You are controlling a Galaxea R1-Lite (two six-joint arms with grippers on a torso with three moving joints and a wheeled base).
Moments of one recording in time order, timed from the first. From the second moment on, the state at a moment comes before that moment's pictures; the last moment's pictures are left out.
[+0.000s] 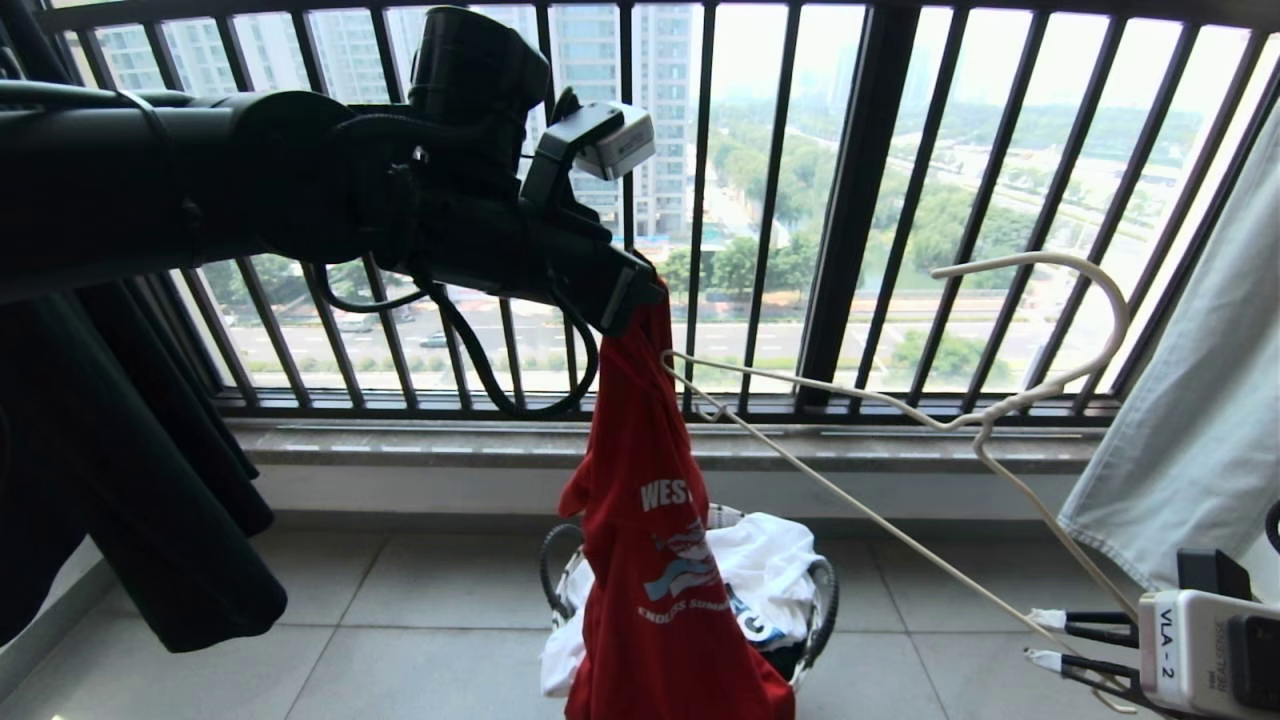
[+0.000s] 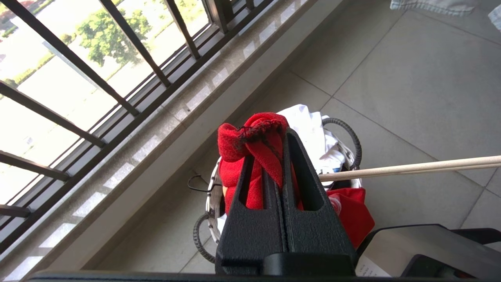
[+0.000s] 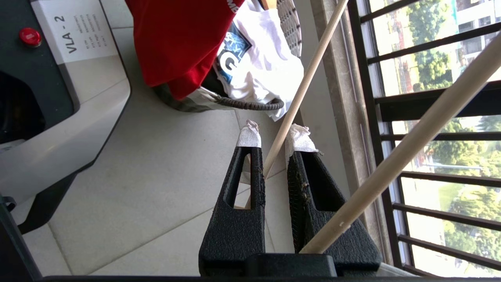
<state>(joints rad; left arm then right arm) -0.57 1.93 -1.93 0.38 -0.24 0.28 0.39 1.07 -0.62 0.17 0.15 -0.94</state>
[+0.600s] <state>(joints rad) -0.59 1.91 -1.90 0.39 -0.31 0.28 0.41 1.11 -0.62 0.14 0.15 -0.96</state>
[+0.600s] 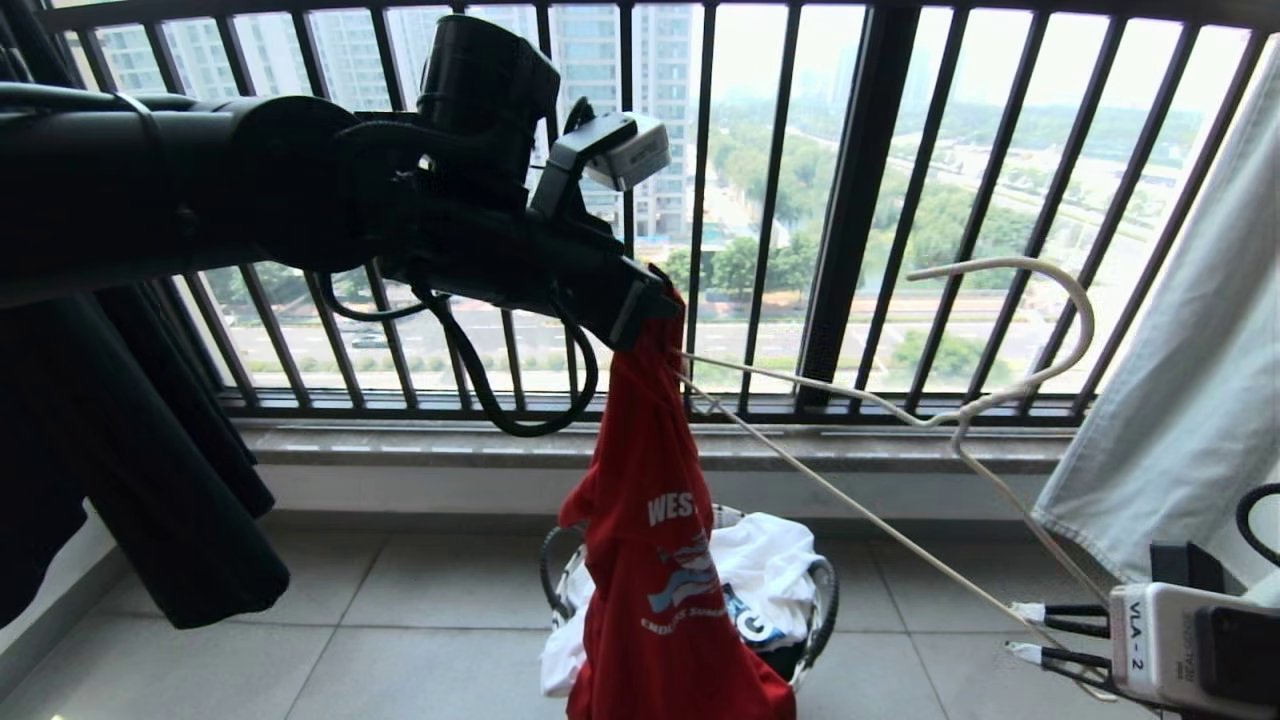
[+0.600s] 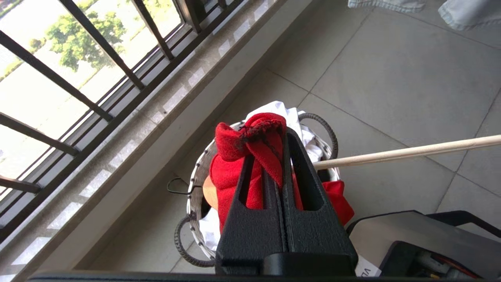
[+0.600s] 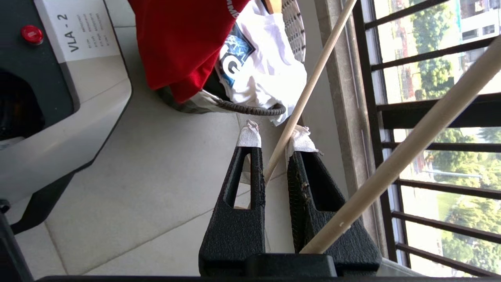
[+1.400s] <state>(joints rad) -0.63 1.92 -1.89 0.51 -0.61 0.28 0.46 1.22 -0.61 0.13 0.23 -0.99</state>
